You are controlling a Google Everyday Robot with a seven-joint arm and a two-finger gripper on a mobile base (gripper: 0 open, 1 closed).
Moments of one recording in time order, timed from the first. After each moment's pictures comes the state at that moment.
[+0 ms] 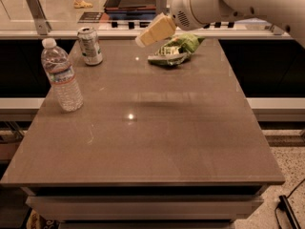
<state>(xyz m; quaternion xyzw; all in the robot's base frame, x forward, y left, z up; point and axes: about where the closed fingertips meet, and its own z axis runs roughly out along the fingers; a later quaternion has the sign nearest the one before) 0.665 -0.029 1.011 -0.44 0.73 0.06 0.52</state>
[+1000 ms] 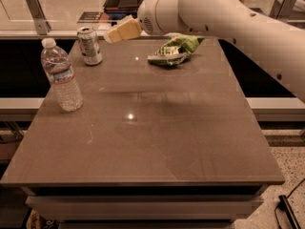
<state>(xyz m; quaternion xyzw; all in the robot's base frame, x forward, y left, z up) 0.705 0.059 0.999 -0.41 0.70 0.15 0.57</state>
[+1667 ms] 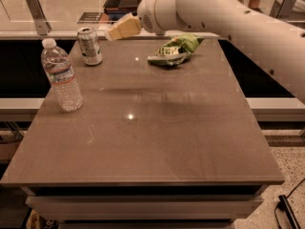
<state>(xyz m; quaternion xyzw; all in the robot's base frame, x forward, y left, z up) 0.718 0.060 0.996 -0.40 0.70 0.14 0.57</state>
